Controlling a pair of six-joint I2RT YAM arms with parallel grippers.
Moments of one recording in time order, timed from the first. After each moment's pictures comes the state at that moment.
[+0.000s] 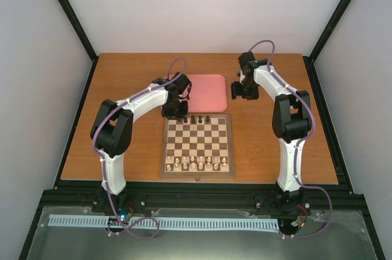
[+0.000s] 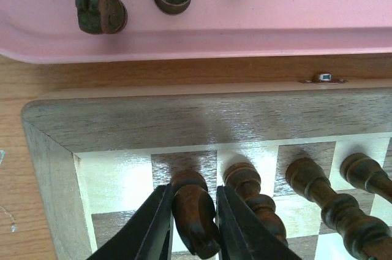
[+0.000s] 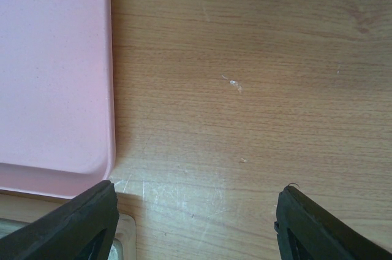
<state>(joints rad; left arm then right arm) -0.53 1.95 1.48 -0.91 0.05 -0.56 0.25 2.15 1.81 -1.02 -0.09 0.21</state>
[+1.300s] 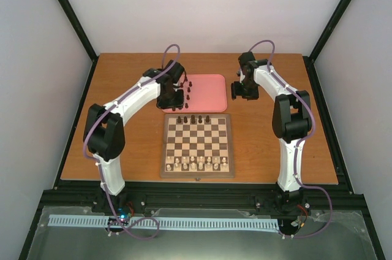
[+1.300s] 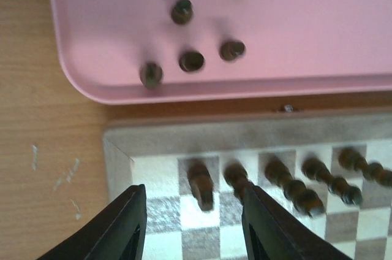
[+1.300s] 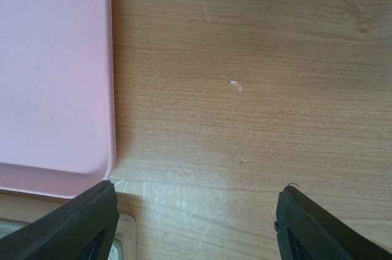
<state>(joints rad) -0.50 1.86 1.58 -1.00 -0.01 -0.51 0.25 2.15 1.81 -1.02 -0.09 0.21</state>
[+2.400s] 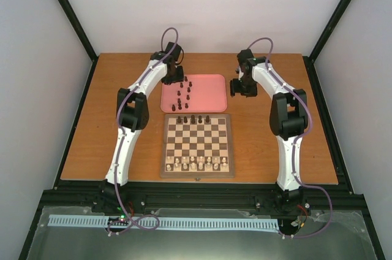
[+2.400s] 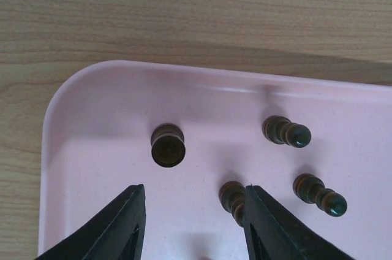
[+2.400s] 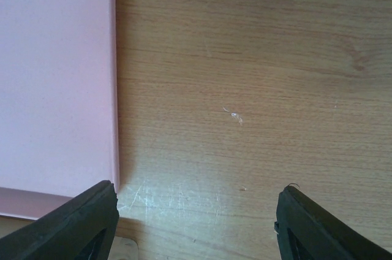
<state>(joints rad) -0.32 2.55 2.40 -0.98 -0.05 -0.46 0.25 2.21 1.91 -1.04 -0.09 0.21</state>
